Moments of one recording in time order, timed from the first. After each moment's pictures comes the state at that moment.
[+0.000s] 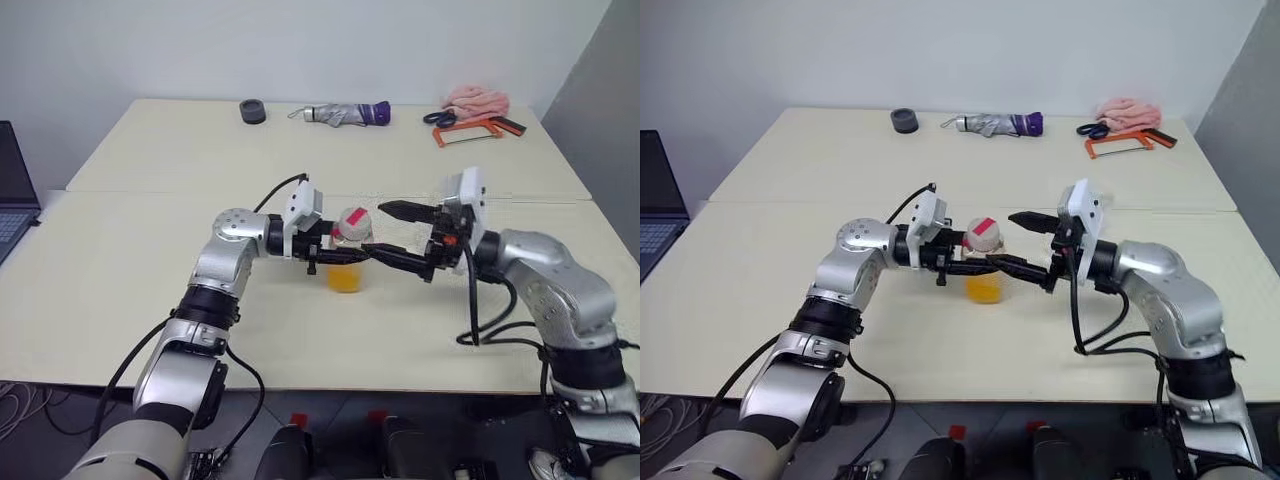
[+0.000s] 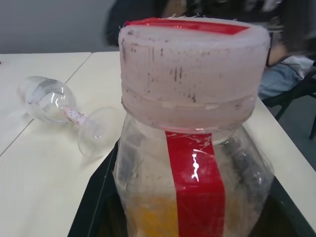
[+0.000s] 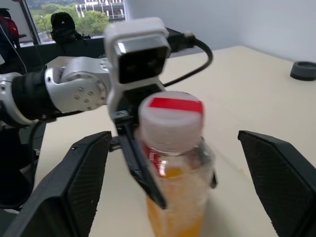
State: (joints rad) left arm -0.82 0.35 -0.12 0.48 -0.28 0.10 -1.40; right arm -0.51 -0.50 0.01 -0.40 0.59 0.68 0.83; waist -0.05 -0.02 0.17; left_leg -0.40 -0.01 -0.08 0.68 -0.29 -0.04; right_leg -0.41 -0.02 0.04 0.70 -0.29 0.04
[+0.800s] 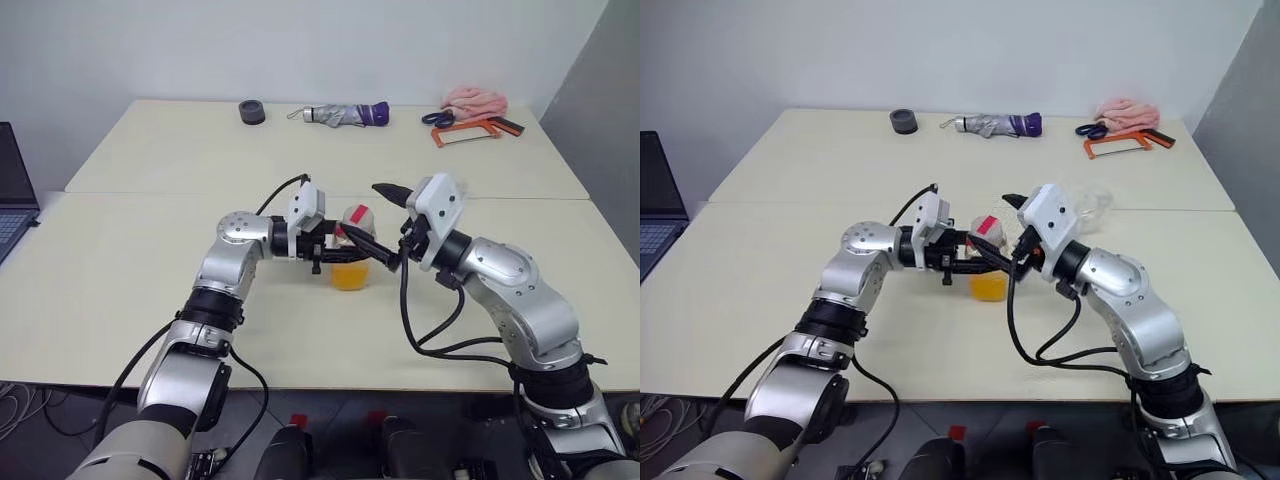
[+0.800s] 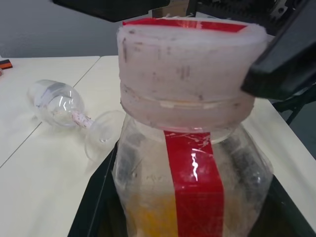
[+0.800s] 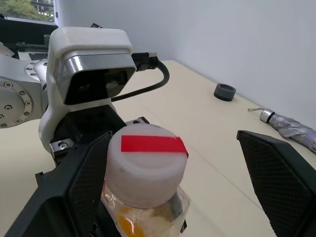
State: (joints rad) left arm -0.82 0.33 -0.12 0.50 -0.27 0.08 -1.36; right arm -0.49 -0.41 0.14 -0.44 0.31 0.54 0.53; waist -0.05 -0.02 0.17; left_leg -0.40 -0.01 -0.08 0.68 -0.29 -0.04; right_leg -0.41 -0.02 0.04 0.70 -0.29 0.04
